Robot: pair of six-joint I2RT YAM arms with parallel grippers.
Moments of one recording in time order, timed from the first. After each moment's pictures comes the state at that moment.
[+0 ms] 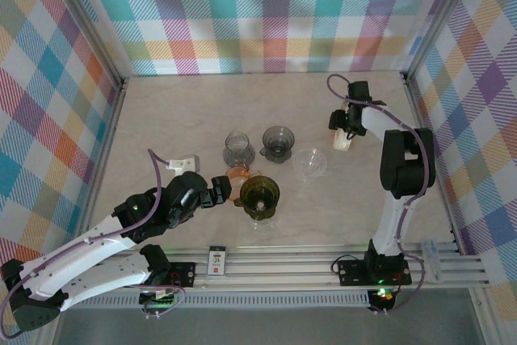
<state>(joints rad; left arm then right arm) -0.95 0.77 0.78 -0.78 -0.44 -0.90 0.08 1.99 1.42 -0.50 -0.01 0.22</state>
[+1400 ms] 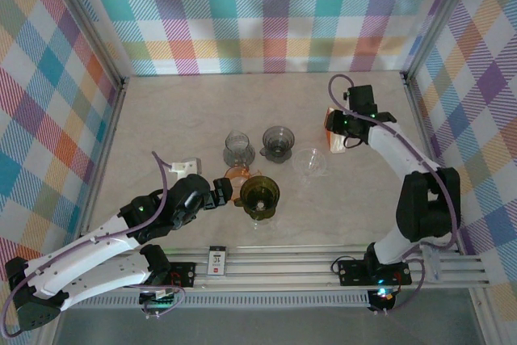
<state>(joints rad) -0.95 0.77 0.72 -0.73 -0.45 -0.92 0.18 1.60 1.21 -0.50 -0.06 0.38</state>
